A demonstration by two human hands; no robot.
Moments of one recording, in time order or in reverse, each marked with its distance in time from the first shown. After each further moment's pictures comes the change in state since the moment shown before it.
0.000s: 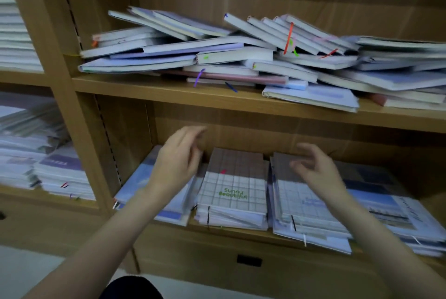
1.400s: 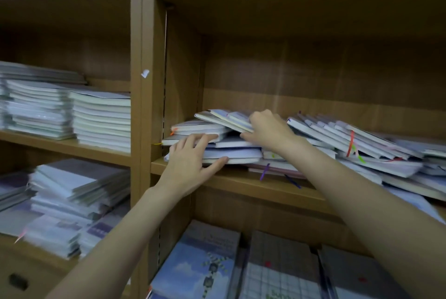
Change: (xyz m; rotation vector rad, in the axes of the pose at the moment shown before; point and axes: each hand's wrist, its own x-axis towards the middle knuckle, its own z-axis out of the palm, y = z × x) left_hand 0.107 -0.077 -0.112 0.268 -0.043 -0.172; right_hand 0.112 -0.277 0.090 -0.827 0.000 -0.664
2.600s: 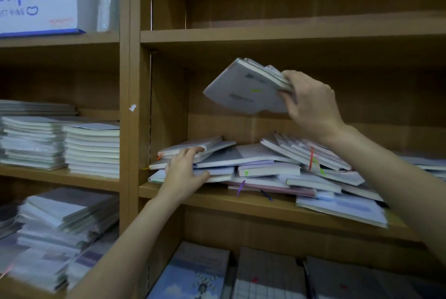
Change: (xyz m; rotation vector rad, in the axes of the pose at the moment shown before) left_hand 0.016 0.038 -0.018 -0.222 -0.002 -0.159; right_hand -0.056 0.070 -0.109 0.033 0.834 -0.232
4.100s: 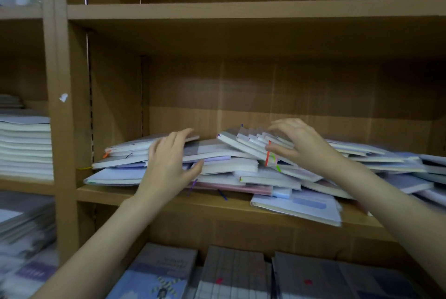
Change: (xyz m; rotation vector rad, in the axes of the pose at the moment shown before) left_hand 0.004 0.070 0.043 0.128 0.184 0.280; right_hand -0.085 0.086 -0.011 0.050 -0.621 0.099
